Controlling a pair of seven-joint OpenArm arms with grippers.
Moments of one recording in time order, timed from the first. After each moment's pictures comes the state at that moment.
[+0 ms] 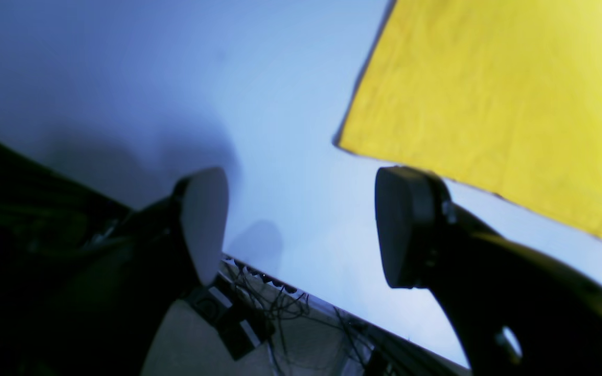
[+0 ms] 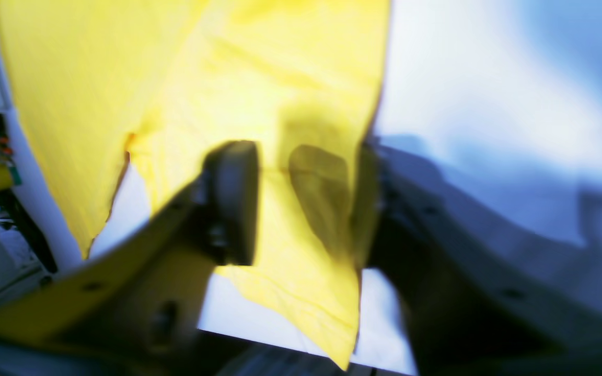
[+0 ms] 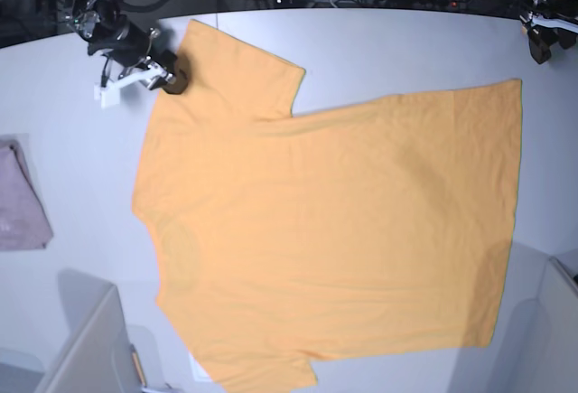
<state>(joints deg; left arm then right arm) 34.0 -7.0 -64.3 101.0 -42.4 -29.9 47.2 -25.9 2.7 20.2 97.4 48.3 2.3 -56.0</state>
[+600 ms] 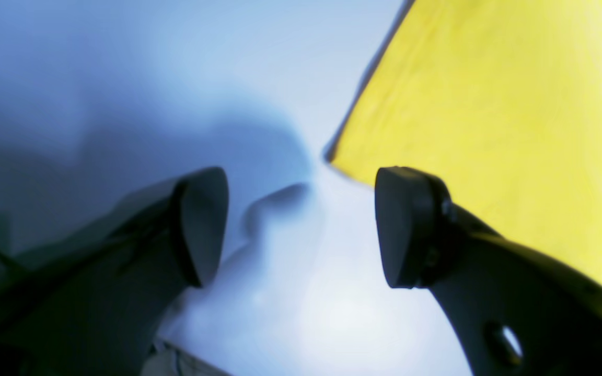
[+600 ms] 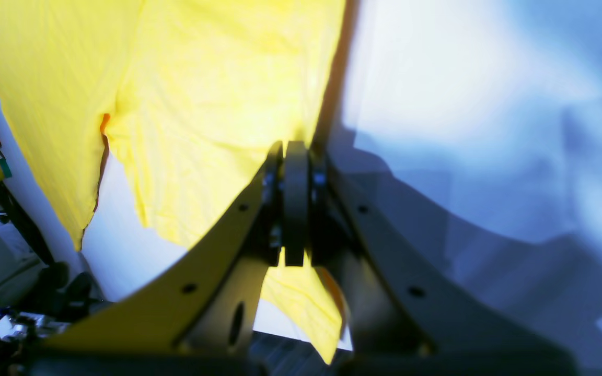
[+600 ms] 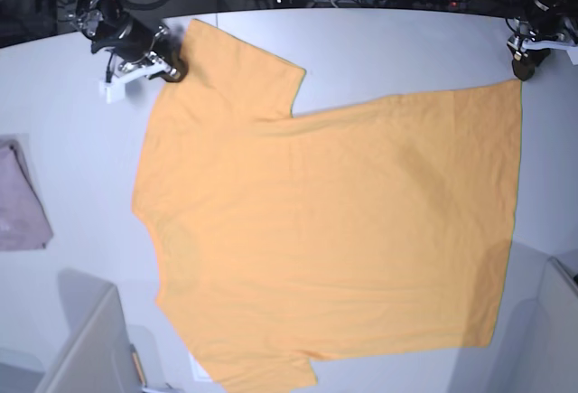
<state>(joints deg) 20.3 -7.8 -64.3 80.6 -42.2 -30.0 46.7 -26.0 2.4 20.1 96.9 47.8 1.8 -57.2</state>
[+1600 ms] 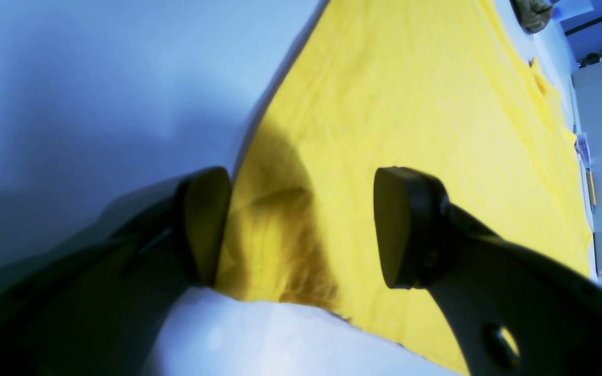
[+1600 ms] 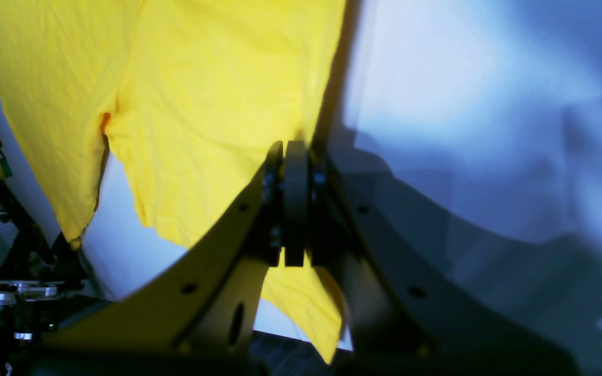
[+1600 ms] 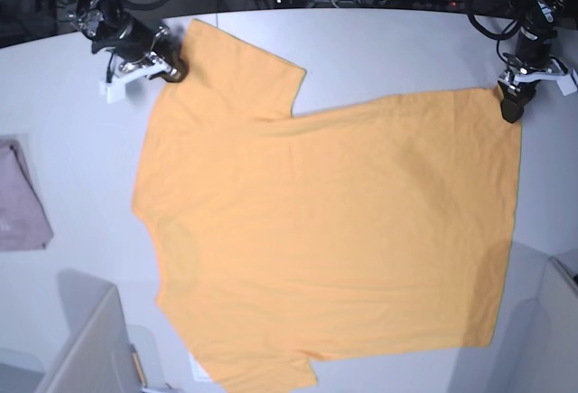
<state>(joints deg) 12.6 -8.5 -59.2 70.0 -47.4 -32.2 42.2 -26.0 2.5 20.1 96.9 47.8 1.8 -57.1</state>
